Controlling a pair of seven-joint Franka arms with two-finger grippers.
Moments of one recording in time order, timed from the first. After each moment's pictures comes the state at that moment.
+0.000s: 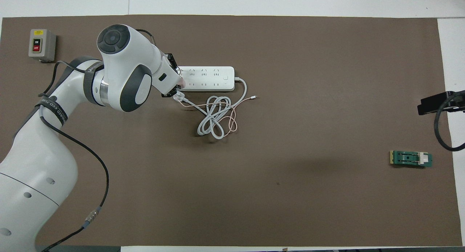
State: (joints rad) left arm -0.09 0.57 -0.32 -1.55 0.01 2.20 1.26; right arm -0.02 -0.04 -0.04 -1.61 -0.03 1.52 -0.09
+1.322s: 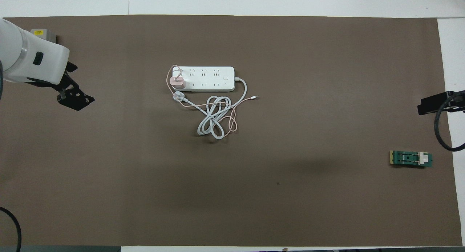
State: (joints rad) left arm 0.11 0.13 -0.30 -1.55 0.02 1.67 0.80; right arm -0.02 -0.04 -0.04 -1.61 -0.03 1.52 -0.09
